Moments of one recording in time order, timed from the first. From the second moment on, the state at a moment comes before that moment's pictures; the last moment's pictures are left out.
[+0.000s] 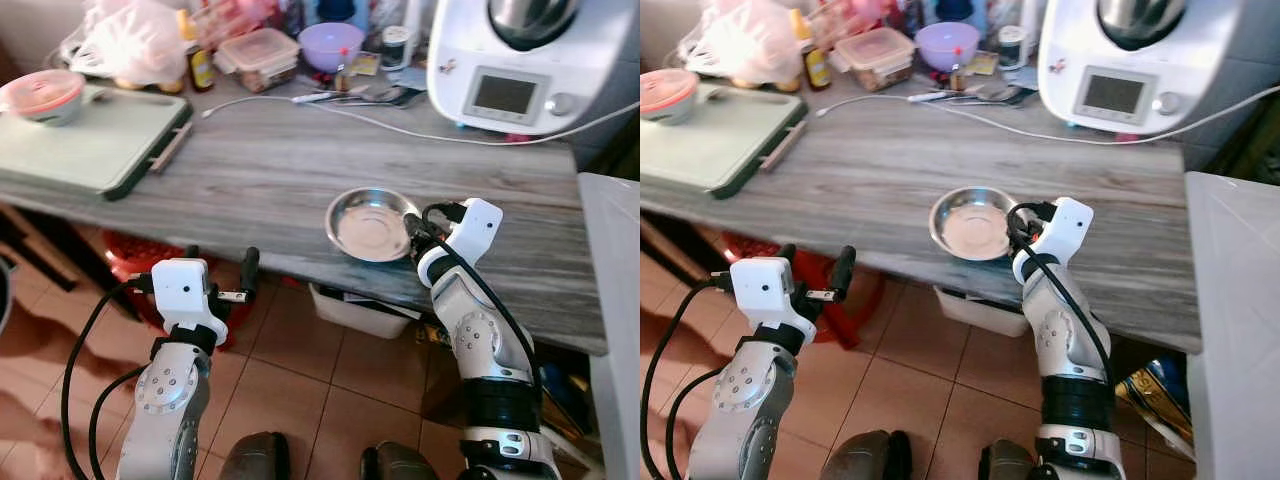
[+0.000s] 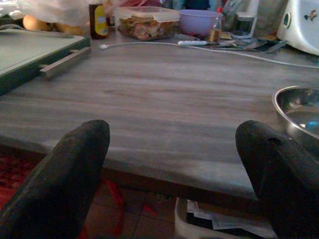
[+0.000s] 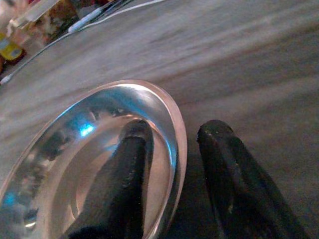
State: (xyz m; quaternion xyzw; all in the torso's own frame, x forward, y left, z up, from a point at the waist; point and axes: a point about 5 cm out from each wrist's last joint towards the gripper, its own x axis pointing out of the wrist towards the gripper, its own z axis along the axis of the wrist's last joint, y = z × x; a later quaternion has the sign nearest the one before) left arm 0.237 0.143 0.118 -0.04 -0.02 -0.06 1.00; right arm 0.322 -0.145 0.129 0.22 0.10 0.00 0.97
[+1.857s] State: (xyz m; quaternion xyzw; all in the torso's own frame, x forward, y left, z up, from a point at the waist) left arm 0.234 0.153 0.113 -0.04 0.00 -0.01 1.00; right arm 0.288 -0.165 0.133 -0.02 0.00 0.02 1.00
